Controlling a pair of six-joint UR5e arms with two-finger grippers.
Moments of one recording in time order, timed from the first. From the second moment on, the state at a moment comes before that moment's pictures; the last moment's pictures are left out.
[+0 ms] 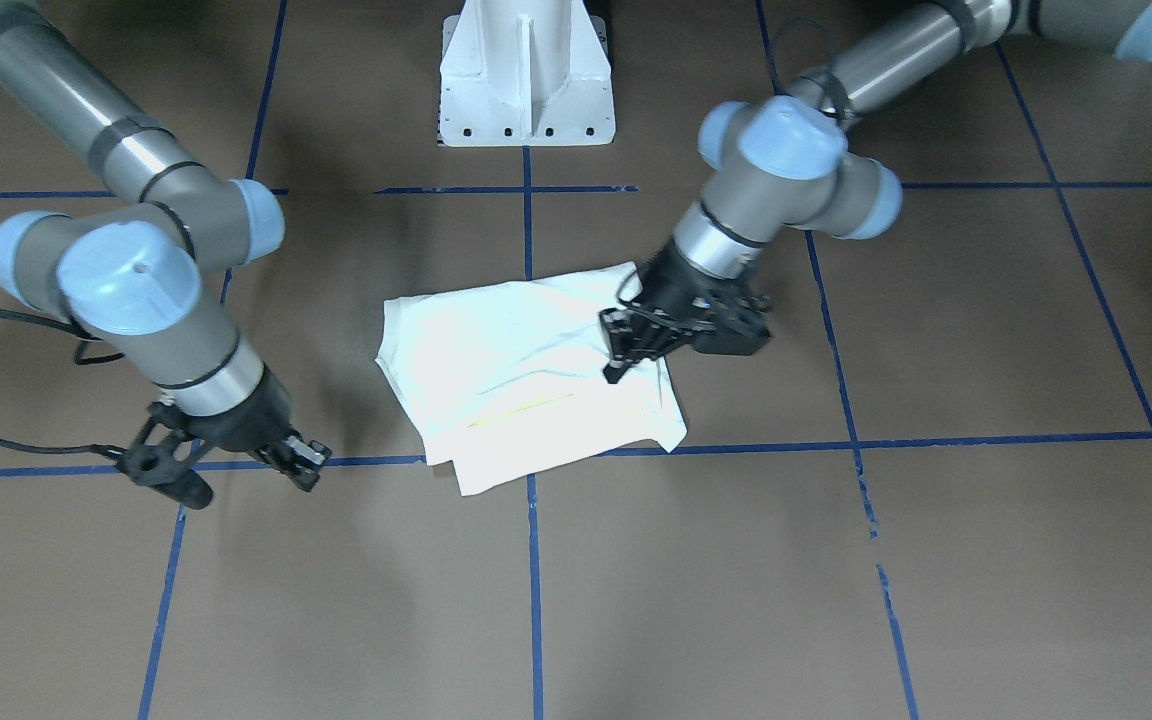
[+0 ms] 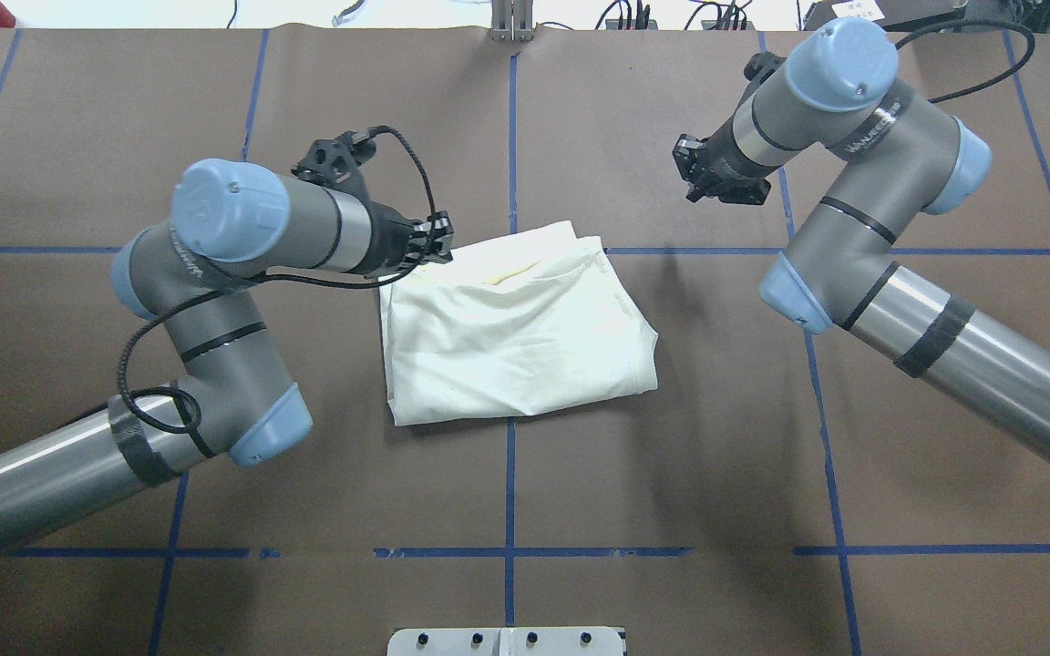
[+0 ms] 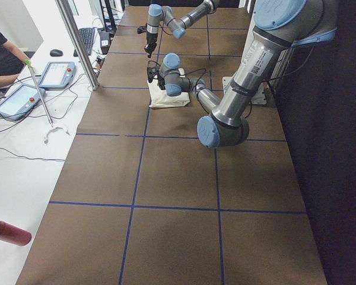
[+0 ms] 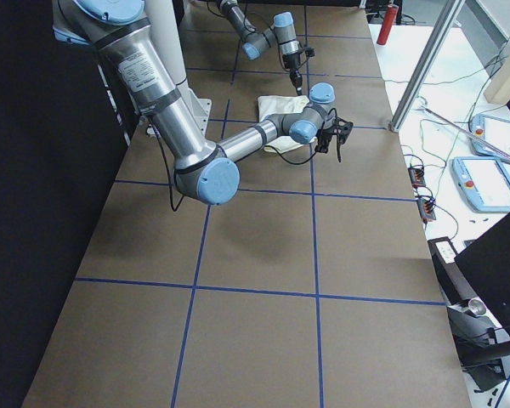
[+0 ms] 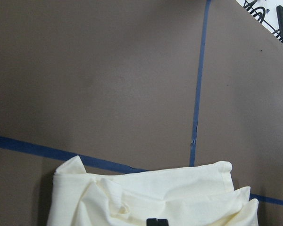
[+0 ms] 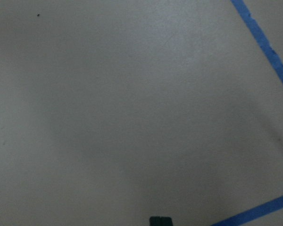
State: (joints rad) left arm -0.59 -2.21 -1.50 -2.26 -1.81 -1.58; right arm 0.87 -1.02 1.43 -1.13 2.04 1.49
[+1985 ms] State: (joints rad) left arm -0.73 -2.42 -1.20 -2.16 -1.88 -1.18; right arm 0.89 -1.17 1.60 -1.14 2.10 1.46
